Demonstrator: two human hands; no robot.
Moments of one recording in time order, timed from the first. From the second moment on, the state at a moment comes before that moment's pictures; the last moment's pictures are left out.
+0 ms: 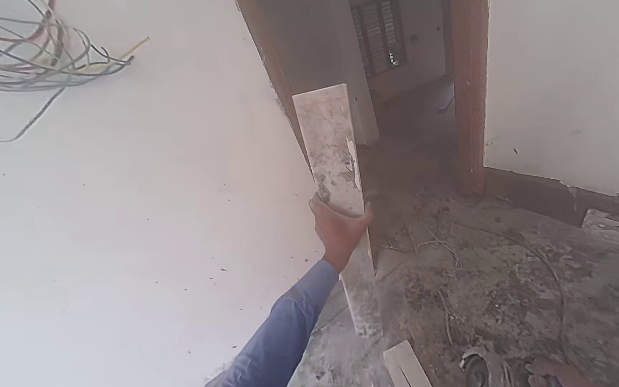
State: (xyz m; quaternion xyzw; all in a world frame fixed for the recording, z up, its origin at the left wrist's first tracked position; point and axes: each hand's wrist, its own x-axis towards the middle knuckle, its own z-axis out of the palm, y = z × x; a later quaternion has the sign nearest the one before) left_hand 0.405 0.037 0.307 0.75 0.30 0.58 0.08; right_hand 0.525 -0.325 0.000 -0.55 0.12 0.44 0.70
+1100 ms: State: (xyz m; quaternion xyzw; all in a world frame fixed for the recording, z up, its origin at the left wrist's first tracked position) left_hand 0.380 0.022 0.327 0.76 0.12 0.45 0.46; right_hand 0.542 -0.313 0.014 -0.53 0.16 0.47 0.69
